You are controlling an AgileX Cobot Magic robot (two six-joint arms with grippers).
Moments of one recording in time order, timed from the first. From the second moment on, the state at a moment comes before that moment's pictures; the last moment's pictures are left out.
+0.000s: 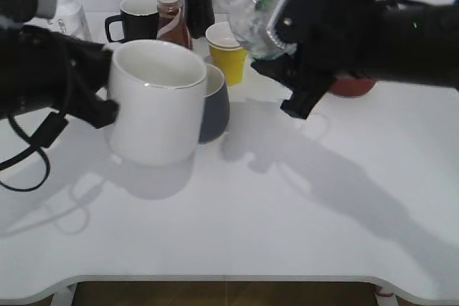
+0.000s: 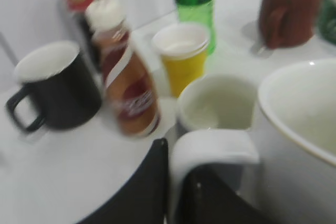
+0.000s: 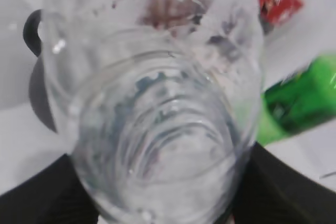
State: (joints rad) left arm -0.51 1.29 -0.56 0.32 -0.34 -0.09; right arm 0.59 1.50 -0.82 -0.61 -0.21 -0.05
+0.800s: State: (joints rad) left arm -0.59 1.29 -0.59 0.32 -0.32 -0.09; right arm 0.62 1.50 -0.96 -0.61 -0.07 -0.70
